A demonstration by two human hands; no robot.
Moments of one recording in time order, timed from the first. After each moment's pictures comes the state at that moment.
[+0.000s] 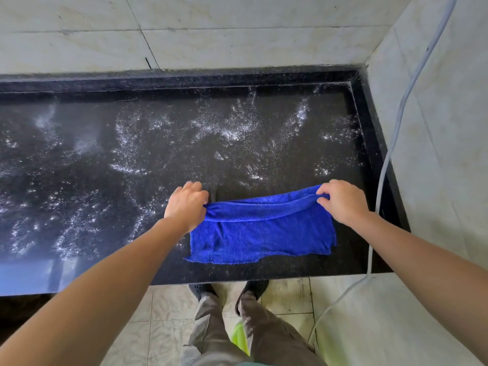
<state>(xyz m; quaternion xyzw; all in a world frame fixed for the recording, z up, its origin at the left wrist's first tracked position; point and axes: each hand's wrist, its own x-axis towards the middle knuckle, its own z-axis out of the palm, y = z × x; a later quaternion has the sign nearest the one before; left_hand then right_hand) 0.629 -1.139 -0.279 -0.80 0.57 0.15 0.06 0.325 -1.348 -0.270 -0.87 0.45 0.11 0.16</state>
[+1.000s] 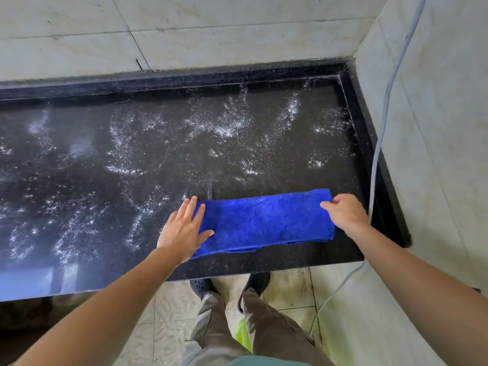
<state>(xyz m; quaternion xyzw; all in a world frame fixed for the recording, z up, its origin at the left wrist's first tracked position) 0.607 -1.073 -0.309 -0.76 0.63 0.12 0.10 0.303 -1.308 -0.274 -0.65 0.69 0.09 0.31</state>
